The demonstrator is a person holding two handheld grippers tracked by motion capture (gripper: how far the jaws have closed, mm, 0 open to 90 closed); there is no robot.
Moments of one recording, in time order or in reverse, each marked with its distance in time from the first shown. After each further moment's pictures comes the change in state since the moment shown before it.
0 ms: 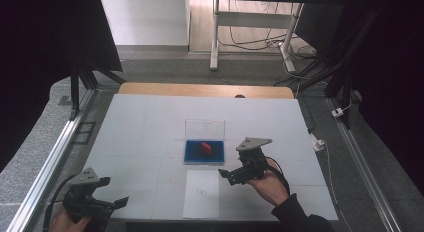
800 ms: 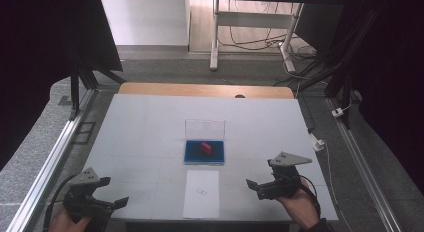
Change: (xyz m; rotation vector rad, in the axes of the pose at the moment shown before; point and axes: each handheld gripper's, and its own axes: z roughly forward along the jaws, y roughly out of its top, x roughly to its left) left arm 0.000 0.000 0.000 0.002 0.002 0.001; right arm -0.008 -0.054 -0.071 -0.058 -0.115 0.102
